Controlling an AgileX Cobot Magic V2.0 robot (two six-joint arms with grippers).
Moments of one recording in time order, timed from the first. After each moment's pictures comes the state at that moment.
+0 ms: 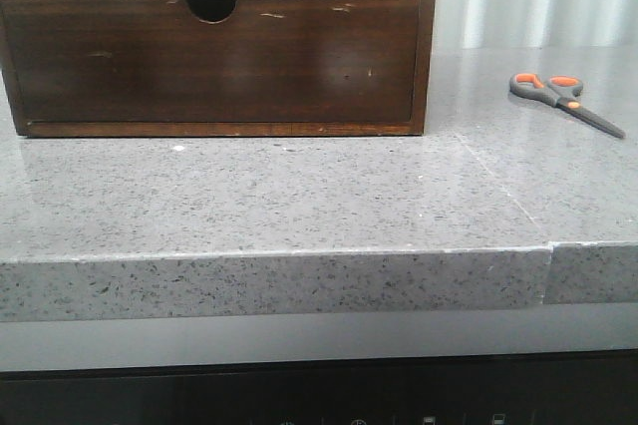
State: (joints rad) left arm -0.01 0.88 -0.75 -0.69 0.62 0.17; right arm 0.04 0.73 -0.72 0.02 0.71 -0.05
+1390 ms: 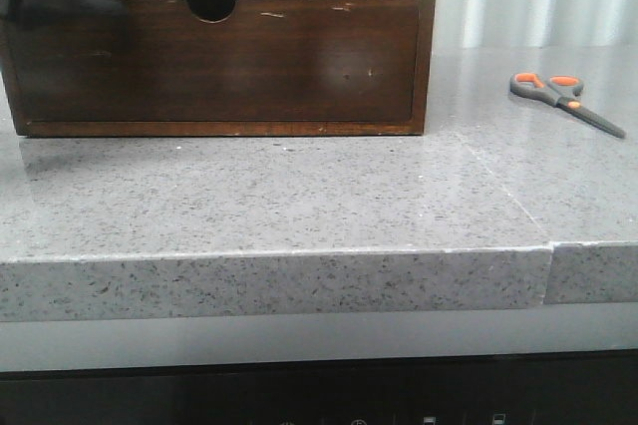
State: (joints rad) left arm -0.01 1.49 -0.90 -1.77 0.86 0.90; right arm 0.04 0.73 -0.72 0.02 0.71 -0.06
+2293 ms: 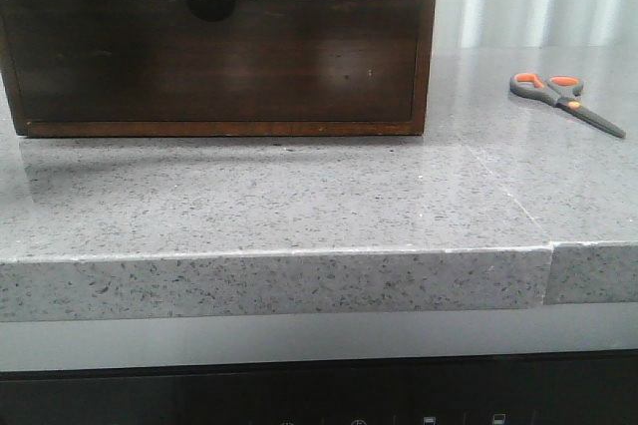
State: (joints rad) left arm -0.01 1.27 -0.68 -1.82 0.92 0.86; right arm 0.04 0.73 -0.72 0.02 0.71 -0.06
